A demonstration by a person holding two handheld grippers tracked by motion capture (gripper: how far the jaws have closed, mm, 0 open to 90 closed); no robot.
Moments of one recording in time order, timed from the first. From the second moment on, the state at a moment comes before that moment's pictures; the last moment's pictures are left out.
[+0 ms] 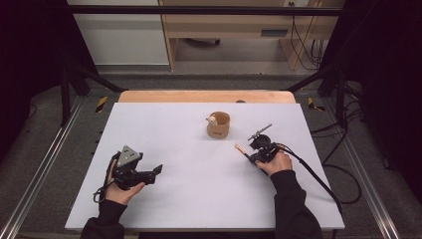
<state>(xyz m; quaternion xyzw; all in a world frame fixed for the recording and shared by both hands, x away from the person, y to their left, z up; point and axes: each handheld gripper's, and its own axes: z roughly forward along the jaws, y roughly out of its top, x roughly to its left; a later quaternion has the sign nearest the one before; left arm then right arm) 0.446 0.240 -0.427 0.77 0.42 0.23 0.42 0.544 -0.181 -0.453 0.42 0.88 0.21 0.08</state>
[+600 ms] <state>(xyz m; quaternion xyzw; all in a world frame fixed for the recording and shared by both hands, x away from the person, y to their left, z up) 0.446 0.240 -0.427 0.77 0.42 0.23 0.42 0.522 -0.192 -0.421 0.41 0.85 0.32 0.12</state>
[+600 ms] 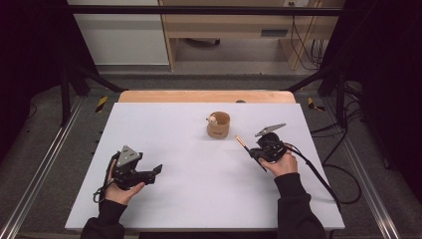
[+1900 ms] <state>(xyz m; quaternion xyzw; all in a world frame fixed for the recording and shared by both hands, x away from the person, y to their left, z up) 0.447 0.244 -0.426 0.76 0.43 0.23 0.42 0.511 -0.184 -0.361 0.40 0.75 0.48 0.22</state>
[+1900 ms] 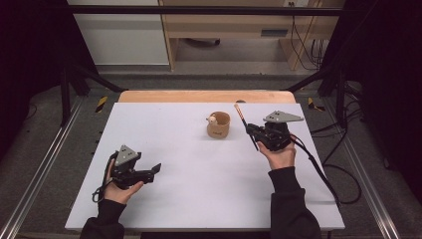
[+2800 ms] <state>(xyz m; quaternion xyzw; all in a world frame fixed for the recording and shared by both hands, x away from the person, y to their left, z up) 0.447 0.250 -0.424 0.76 0.43 0.23 0.43 0.534 -0.157 -0.348 0.40 0.71 0.52 0.26</state>
